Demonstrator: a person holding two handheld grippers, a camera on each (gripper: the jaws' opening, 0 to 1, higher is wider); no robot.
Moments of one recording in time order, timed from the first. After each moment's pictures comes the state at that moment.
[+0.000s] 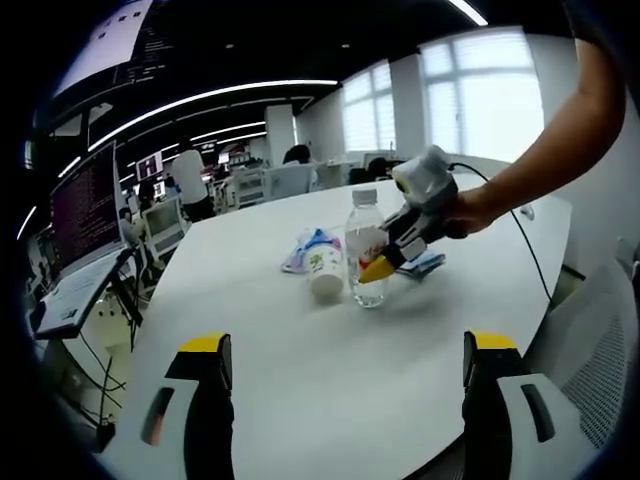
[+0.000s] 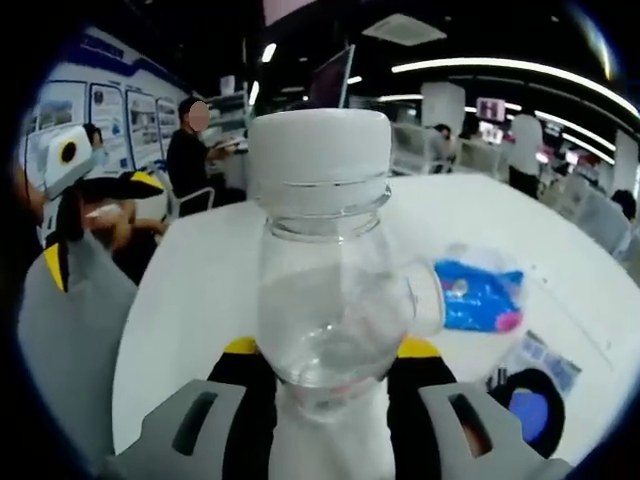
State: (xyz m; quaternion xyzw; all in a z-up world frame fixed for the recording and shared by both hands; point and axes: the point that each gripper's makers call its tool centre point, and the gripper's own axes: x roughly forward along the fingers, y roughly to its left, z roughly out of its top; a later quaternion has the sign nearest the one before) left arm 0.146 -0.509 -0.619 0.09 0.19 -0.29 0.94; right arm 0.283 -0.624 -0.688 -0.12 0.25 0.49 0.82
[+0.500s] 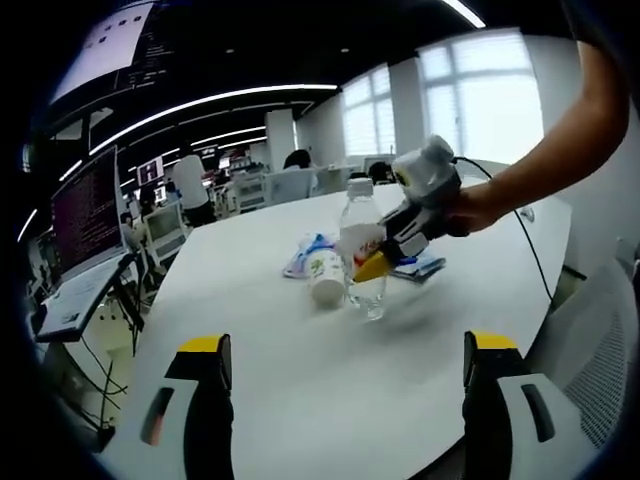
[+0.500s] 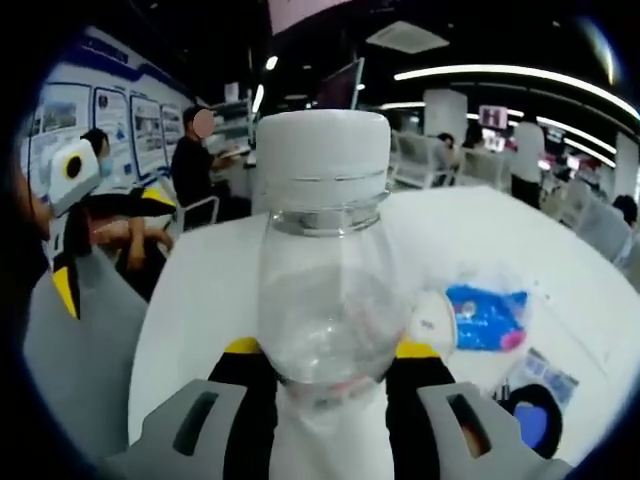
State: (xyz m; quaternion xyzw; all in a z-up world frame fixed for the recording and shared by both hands) left arm 0.146 -0.510 -0.614 0.09 0.17 -0.29 0.94; right arm 0.277 -0.604 -0.655 -0.12 0.22 0.50 0.83
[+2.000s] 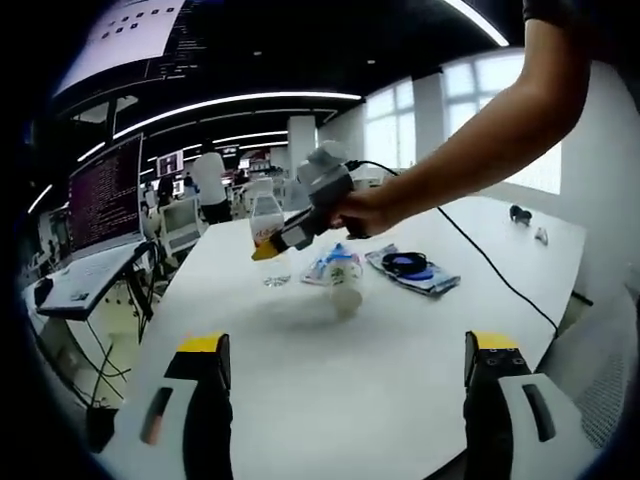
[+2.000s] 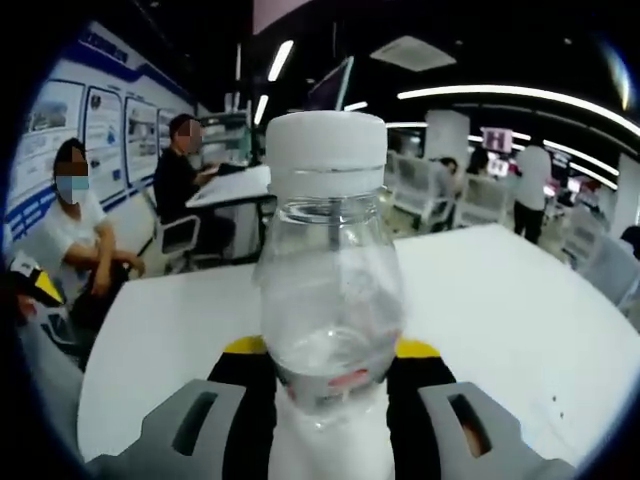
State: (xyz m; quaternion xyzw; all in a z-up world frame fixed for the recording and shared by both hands) left arm 0.156 -0.491 -0.607 0.05 0.16 -0.25 0.95; right arm 0.418 -0.476 -0.638 -0.13 0.19 0.50 0.84
